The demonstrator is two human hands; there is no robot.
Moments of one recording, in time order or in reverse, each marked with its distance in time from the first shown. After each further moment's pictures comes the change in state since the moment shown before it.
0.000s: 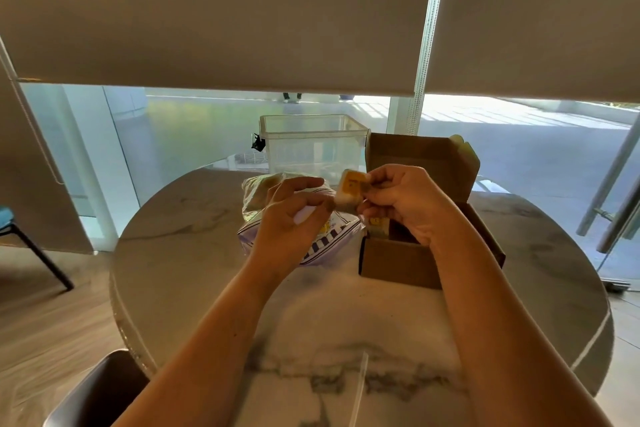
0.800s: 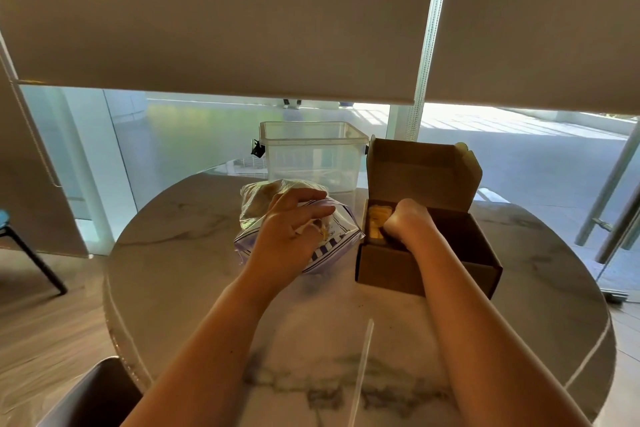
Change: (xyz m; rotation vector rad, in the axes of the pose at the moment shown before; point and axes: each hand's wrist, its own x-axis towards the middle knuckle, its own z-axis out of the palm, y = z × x) left_hand 0.000 -0.006 -0.003 0.094 -0.056 0.068; right_hand 0.053 0.045 -0.011 -0.984 0.216 0.338
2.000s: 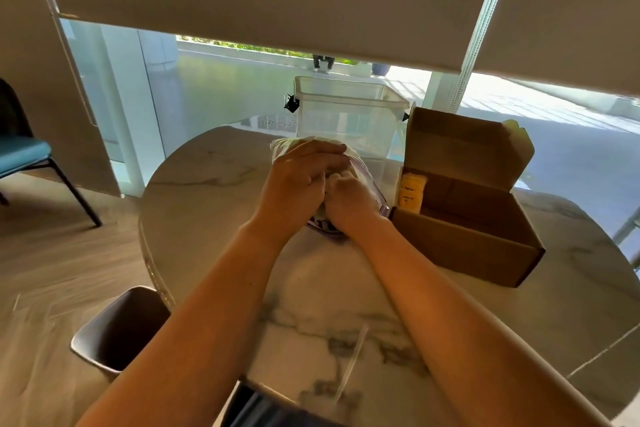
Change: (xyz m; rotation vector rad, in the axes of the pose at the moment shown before) left_hand 0.003 -0.014 -0.018 0.190 0.128 0.149; right_hand -0.033 -0.066 0.087 -0.339 0.145 -0.639
